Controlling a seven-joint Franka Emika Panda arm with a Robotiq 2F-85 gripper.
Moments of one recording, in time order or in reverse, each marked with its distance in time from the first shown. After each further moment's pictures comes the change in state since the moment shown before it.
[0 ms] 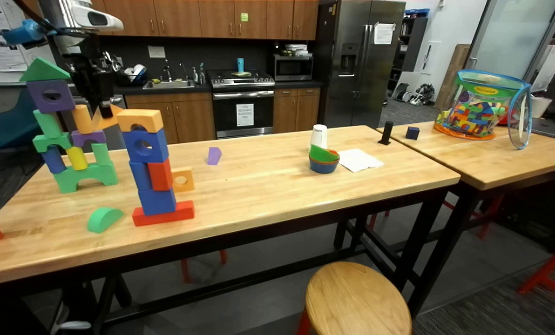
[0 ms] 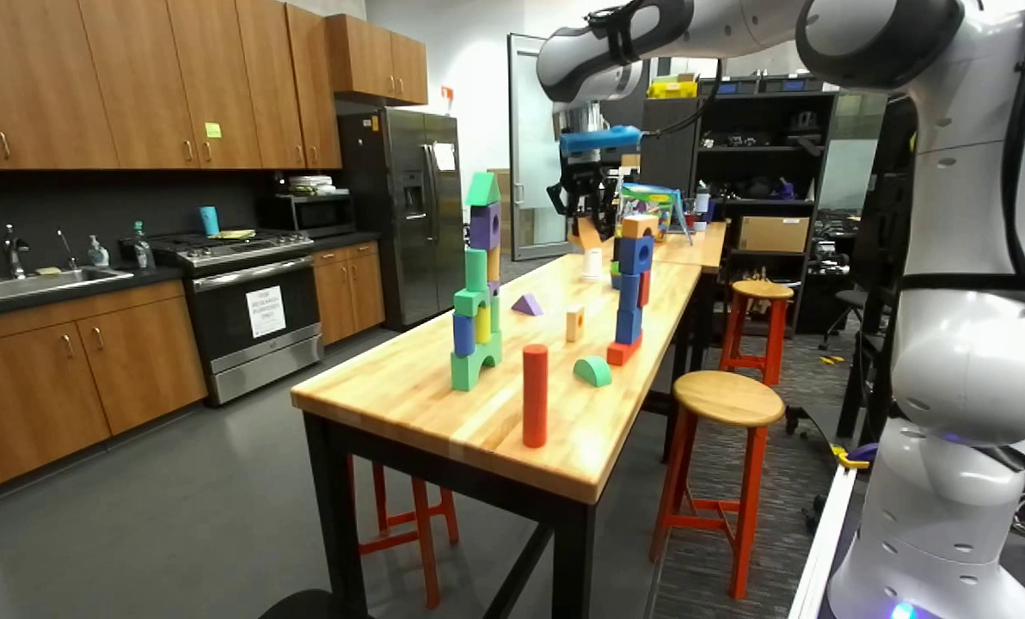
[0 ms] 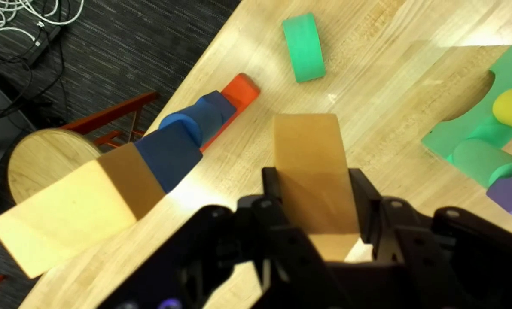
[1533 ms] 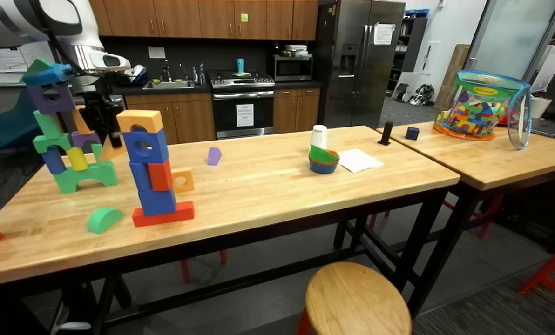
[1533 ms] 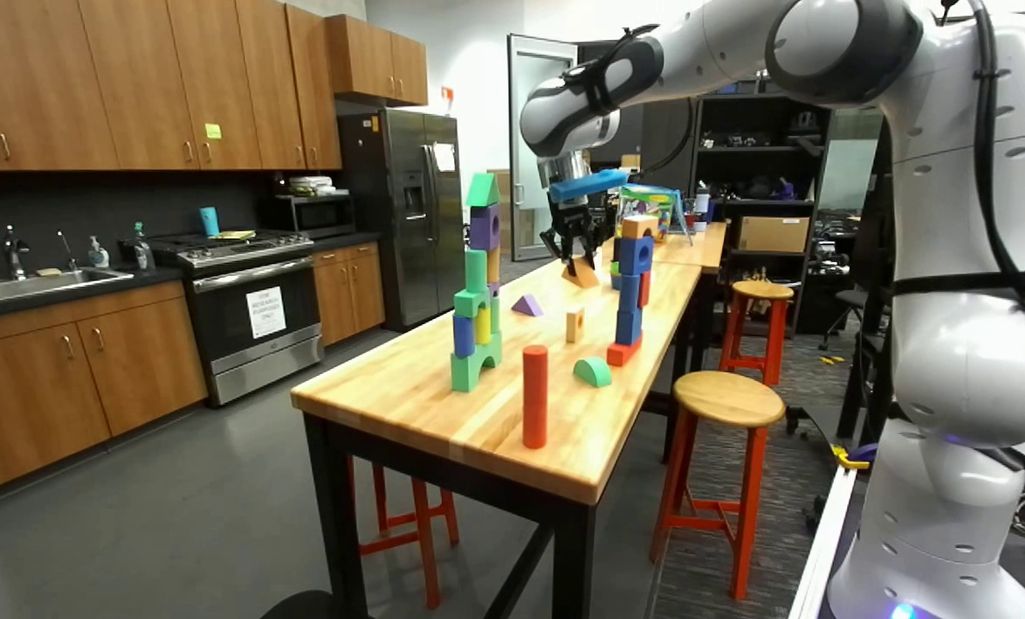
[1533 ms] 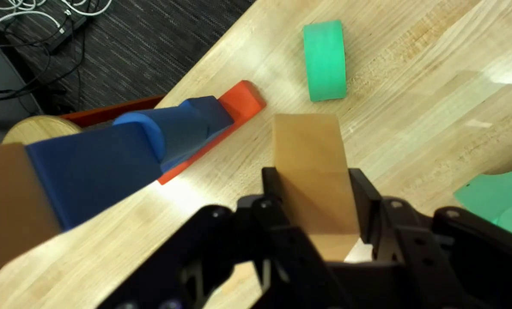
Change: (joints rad) arm 0.020 0.085 0.012 -0.075 -0.057 0.076 -0.076
